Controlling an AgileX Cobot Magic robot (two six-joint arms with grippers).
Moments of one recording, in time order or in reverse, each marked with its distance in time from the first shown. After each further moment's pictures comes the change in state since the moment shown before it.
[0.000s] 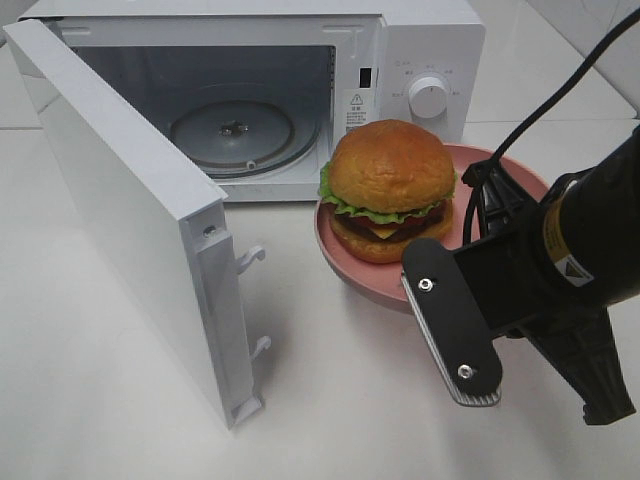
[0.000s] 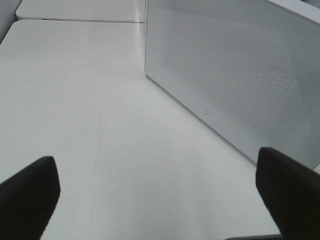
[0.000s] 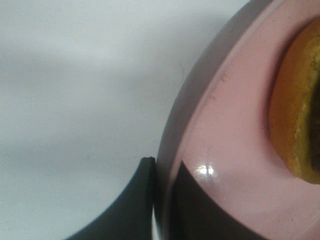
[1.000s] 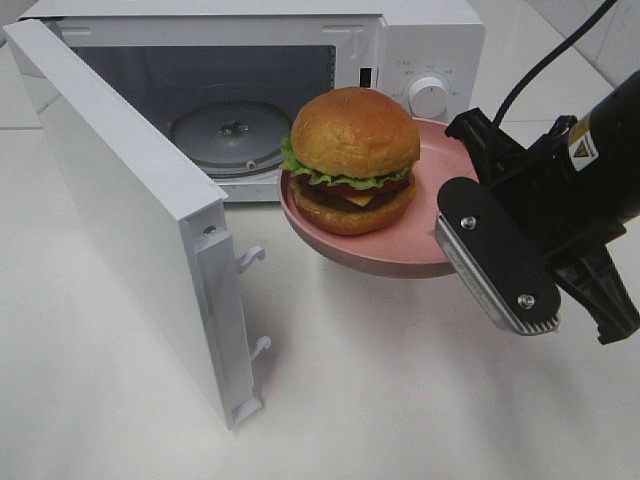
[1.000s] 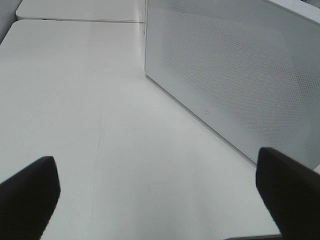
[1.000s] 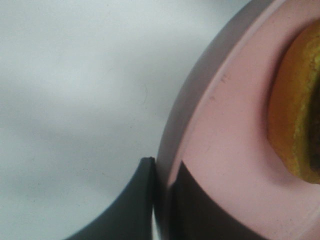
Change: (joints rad) left arm 0.000 0.000 0.000 0.000 0.000 0.000; right arm -0.263 0.003 -0.092 0.412 -0.091 -0.754
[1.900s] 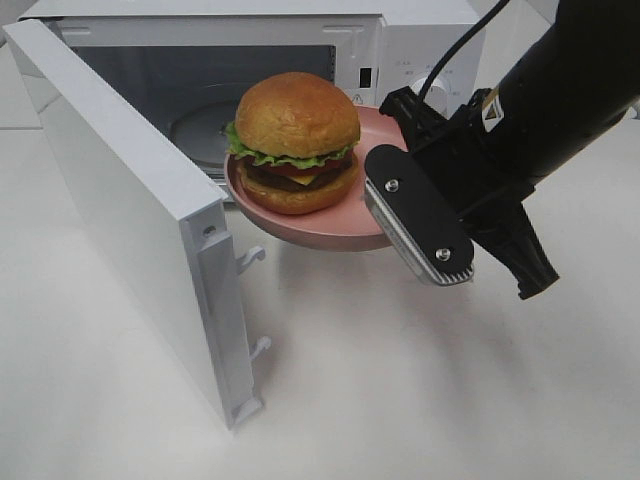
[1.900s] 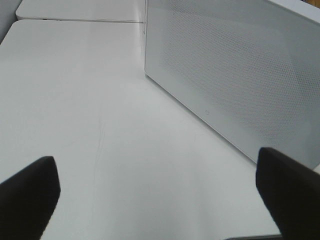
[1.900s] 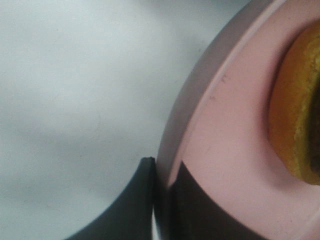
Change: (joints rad) left arm 0.000 0.000 0.000 0.000 0.000 0.000; right arm 0.027 0.168 -0.163 0.060 -0.015 -0.073
